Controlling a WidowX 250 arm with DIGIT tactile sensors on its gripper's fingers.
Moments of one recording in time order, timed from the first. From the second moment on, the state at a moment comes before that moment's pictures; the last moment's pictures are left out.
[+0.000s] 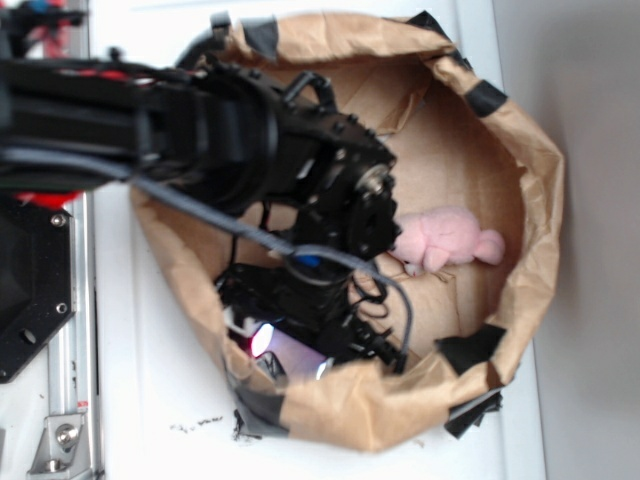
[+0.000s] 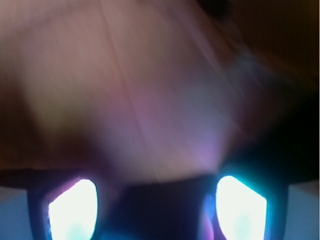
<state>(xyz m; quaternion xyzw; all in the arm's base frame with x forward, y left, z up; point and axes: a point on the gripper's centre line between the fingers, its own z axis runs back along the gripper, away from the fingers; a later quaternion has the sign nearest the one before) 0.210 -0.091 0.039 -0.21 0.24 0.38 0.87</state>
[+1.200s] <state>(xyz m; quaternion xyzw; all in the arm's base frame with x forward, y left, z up) 0.212 -0.108 0.014 -0.25 0.36 0.41 0.80</state>
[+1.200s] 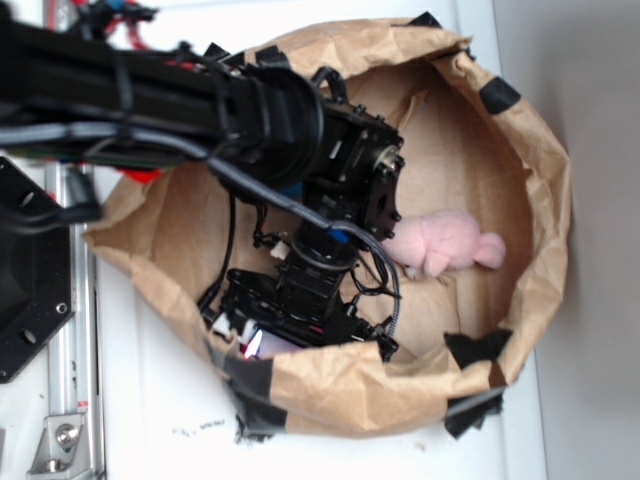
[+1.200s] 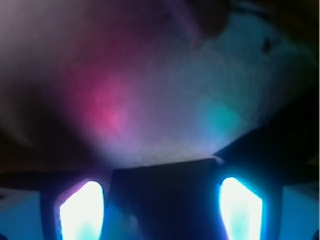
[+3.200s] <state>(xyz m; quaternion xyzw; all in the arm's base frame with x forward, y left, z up) 0.221 -0.031 0.069 -0.12 0.06 0.17 0.98</state>
